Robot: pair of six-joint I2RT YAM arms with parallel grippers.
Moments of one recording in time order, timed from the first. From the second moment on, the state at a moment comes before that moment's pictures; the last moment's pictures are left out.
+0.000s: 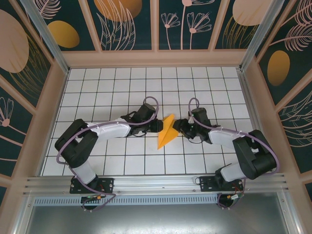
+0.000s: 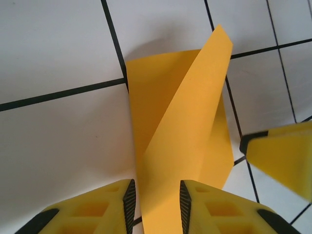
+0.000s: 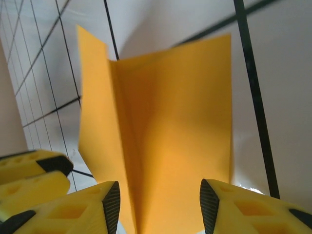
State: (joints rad) left arm -0.79 1.73 0.95 -0.10 0.14 -0.67; right arm 0.46 1.43 0.50 0.11 -0.44 0.95
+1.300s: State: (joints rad) left arm -0.79 1.87 1.01 -0.12 0.16 -0.61; right arm 0.48 1.43 0.47 0.09 -0.37 1.07
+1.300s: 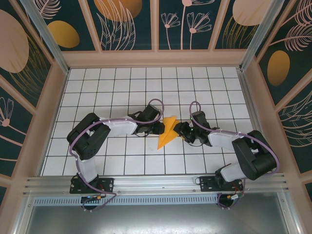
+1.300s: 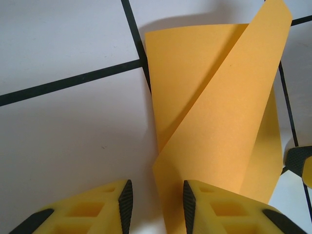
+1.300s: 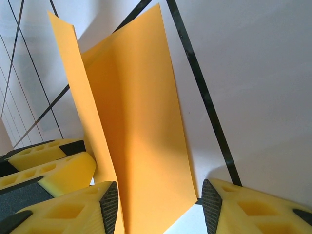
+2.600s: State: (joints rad) left arm -0.78 1.88 1.03 -0.13 0.17 -0.61; right arm 0.49 1.61 0.55 0.35 -0.50 1.11
